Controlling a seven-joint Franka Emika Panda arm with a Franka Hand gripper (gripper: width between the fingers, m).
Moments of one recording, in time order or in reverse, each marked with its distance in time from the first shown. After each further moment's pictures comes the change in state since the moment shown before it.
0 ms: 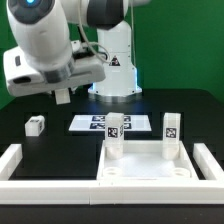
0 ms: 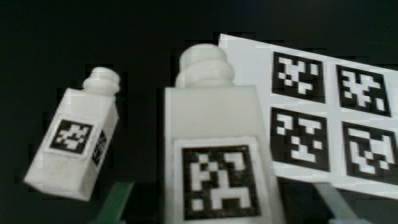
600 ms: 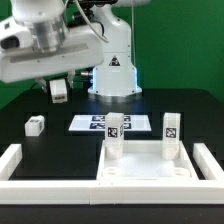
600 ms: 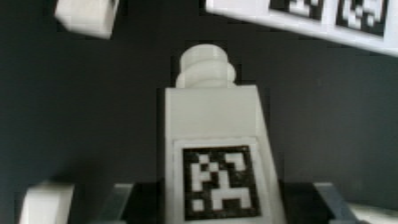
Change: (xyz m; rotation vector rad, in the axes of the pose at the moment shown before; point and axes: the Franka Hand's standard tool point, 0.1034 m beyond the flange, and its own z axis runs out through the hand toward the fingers) arm 0.028 0.004 -0.080 -0.052 0.456 -0.044
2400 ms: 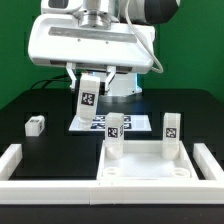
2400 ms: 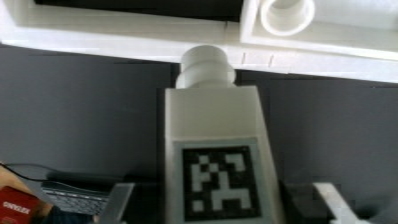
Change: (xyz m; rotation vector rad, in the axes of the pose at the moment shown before) arm 0.121 -0.049 -0.055 -0.275 0.916 0.135
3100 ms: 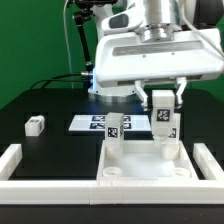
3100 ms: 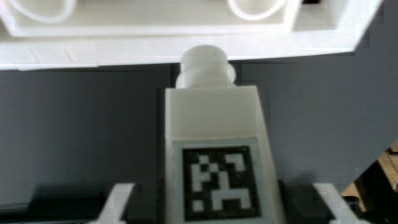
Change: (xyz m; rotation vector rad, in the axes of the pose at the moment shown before) arm 0.022 -0.112 0.022 0.119 0.007 0.123
